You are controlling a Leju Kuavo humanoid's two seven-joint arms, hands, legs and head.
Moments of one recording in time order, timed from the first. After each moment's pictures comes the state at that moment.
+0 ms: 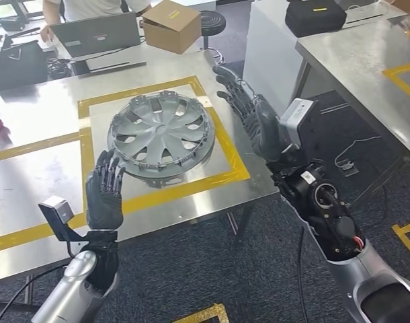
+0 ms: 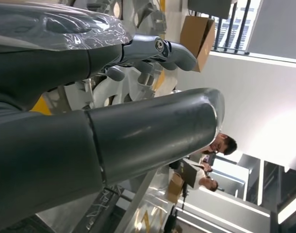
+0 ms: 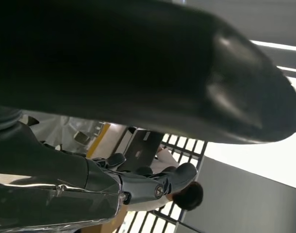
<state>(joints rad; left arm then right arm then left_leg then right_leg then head) -0.43 -0.05 -0.49 -1.04 0.42 0.16 -0.52 -0.40 -0.18 0.36 -1.73 -0.19 -0.06 -0.07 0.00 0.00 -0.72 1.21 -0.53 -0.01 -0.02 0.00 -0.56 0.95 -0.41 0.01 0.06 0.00</state>
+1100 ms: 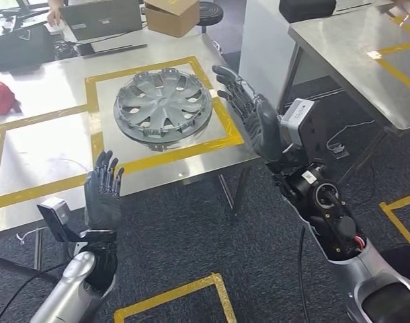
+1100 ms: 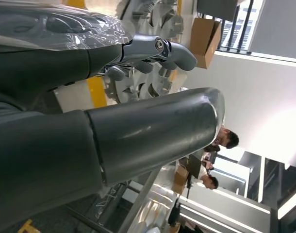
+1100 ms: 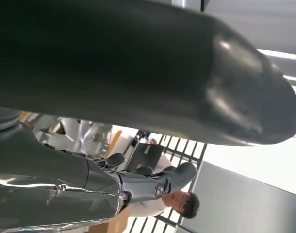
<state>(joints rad) -0.43 -0.05 -0.49 -1.04 0.42 0.16 -0.52 -0.41 -0.18 0.36 -1.74 -0.19 -0.06 -0.07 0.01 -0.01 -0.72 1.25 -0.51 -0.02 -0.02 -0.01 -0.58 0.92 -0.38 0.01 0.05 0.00</state>
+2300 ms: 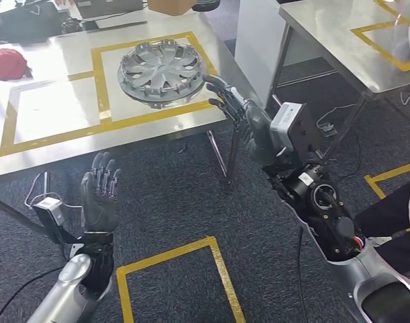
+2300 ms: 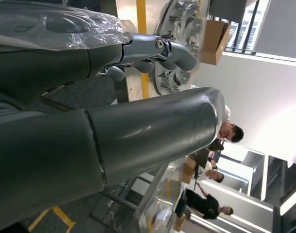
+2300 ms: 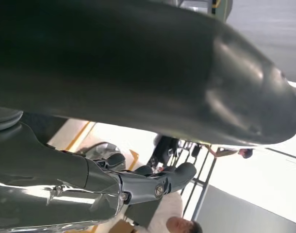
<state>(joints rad) -0.42 -0.02 -0.49 -1.09 0.43 0.17 -0.49 -0.41 -0.19 0.38 -1.74 -0.20 -0.02 -0.03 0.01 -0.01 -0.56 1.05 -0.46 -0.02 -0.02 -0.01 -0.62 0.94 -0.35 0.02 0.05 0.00</state>
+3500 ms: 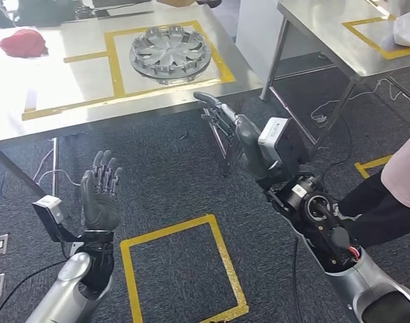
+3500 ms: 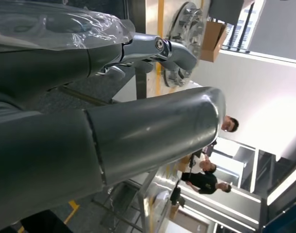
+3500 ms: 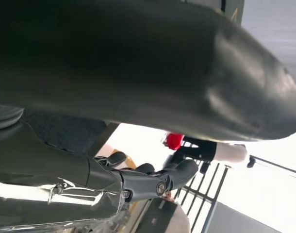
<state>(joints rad) -0.41 -0.02 -0.49 -1.11 0.44 0.17 -0.48 -0.36 -0.19 0.42 -1.74 -0.18 -0.02 -0.02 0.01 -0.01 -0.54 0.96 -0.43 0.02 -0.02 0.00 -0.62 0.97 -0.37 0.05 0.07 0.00</state>
